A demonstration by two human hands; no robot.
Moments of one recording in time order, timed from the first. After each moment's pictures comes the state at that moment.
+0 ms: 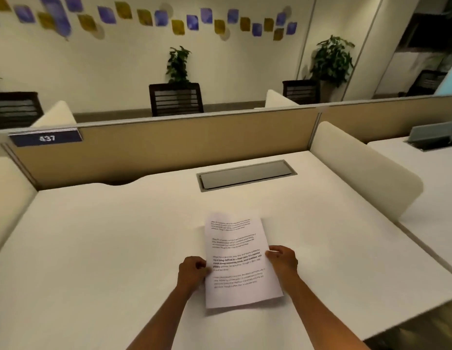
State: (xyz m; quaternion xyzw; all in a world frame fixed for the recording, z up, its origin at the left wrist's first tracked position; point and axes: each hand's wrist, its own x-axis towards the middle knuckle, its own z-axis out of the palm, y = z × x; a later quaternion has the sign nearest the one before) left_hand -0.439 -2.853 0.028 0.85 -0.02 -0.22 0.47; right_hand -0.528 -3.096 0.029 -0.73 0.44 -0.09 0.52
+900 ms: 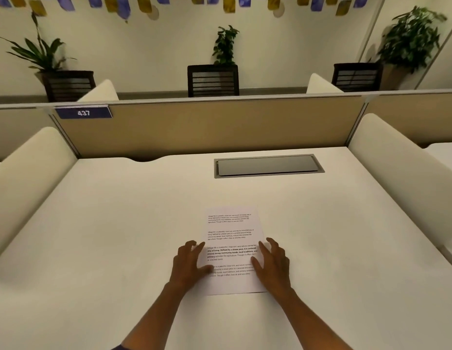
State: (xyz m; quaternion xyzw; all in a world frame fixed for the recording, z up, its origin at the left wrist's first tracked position) left_hand -0.464 -2.874 -0.002 0.96 -0.09 -0.12 0.23; right_hand -0.525 -3.123 -0.023 -0.96 0.16 -0.03 0.23
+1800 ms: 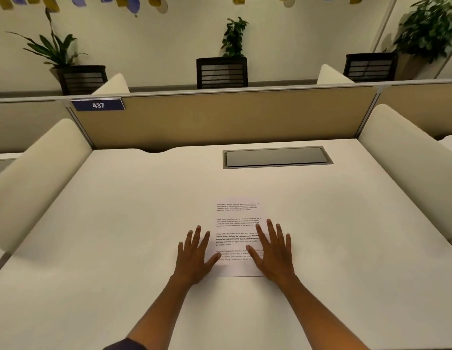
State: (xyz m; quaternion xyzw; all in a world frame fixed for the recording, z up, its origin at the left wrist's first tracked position) left_hand -0.494 -2.863 -0.002 0.98 -0.12 -0.11 0.12; right_hand -0.535 -3.111 -0.018 -0.99 0.07 -0.02 0.13
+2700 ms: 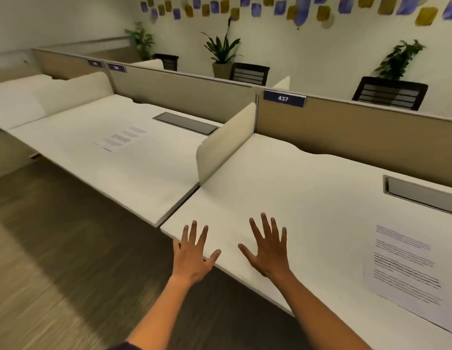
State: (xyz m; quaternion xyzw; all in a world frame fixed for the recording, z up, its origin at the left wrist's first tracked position) left_hand -0.662 -2.484 0.017 0.98 0.16 0.00 0.09; right_hand -0.564 -2.698 0.009 -0.97 -0.21 -0.02 0.11
